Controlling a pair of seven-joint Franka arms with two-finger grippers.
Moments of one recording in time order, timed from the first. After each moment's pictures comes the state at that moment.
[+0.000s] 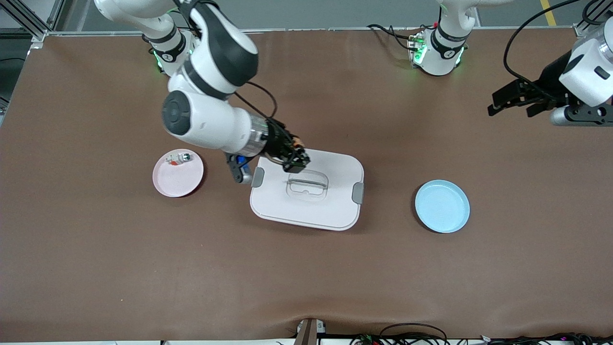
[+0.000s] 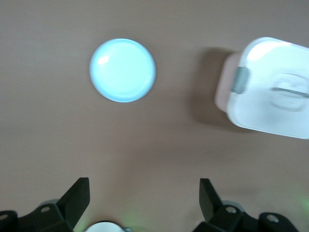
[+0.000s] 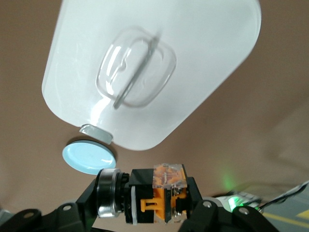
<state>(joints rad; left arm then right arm) -0.01 -0.02 -0.10 -1.56 -0.21 1.48 -0.15 0.60 0.52 0.00 -1.27 0.61 1.94 1.64</state>
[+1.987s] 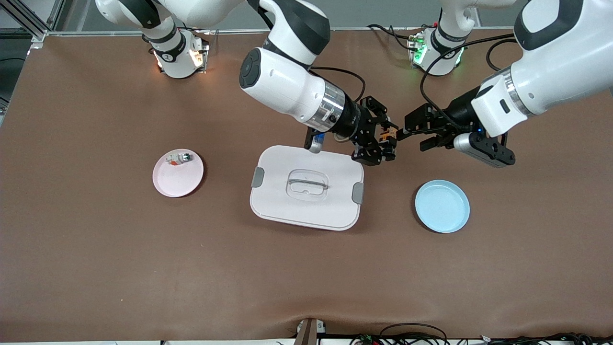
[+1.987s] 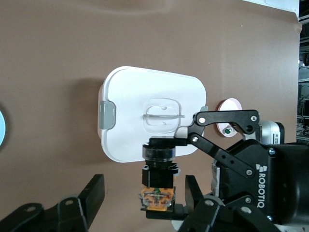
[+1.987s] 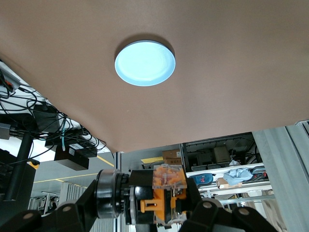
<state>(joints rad) -0.16 0.12 -0.15 -1.56 -0.55 1.82 -0.10 0.73 0.73 0.14 -0.97 0.63 2.42 2.27</state>
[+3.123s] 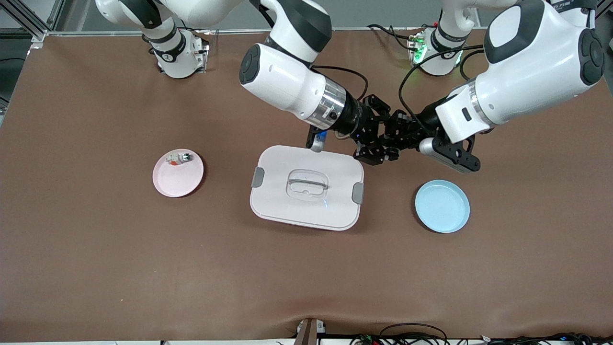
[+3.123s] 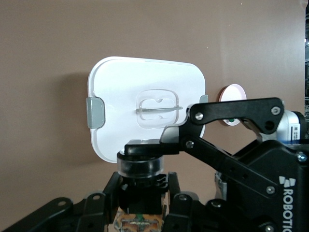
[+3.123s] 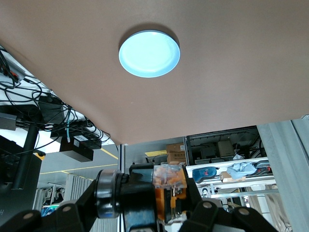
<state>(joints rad) -0.21 0.17 -0.16 -1.56 -0.53 1.84 -0.06 0.73 0.74 0.14 -0.96 0.63 2.46 2.27</state>
